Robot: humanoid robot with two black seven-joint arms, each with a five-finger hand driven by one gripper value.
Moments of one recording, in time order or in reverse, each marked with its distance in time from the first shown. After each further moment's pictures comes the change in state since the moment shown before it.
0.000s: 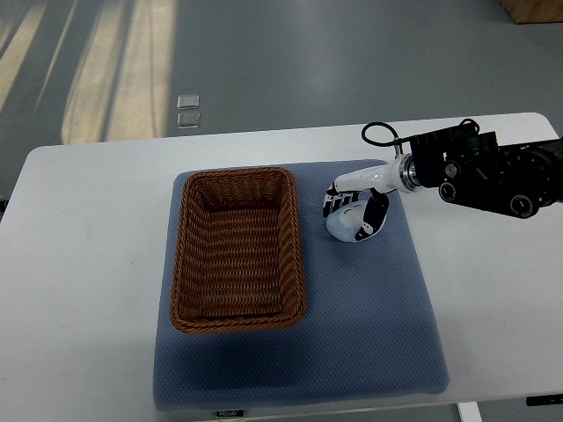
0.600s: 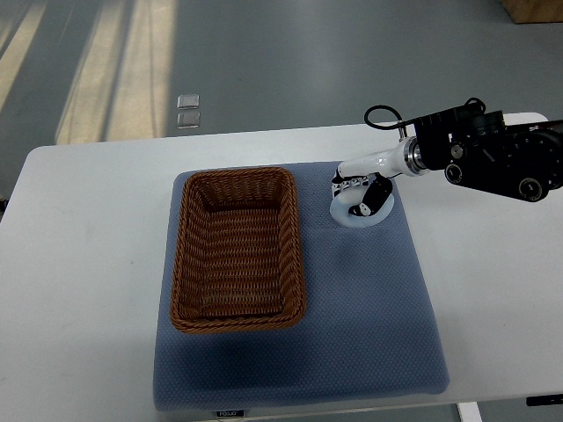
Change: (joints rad) left arm 0.000 0.000 0.000 0.000 0.000 0.000 0.000; right arm 0.072 -0.034 0.003 0.000 -0.004 0.041 -0.001
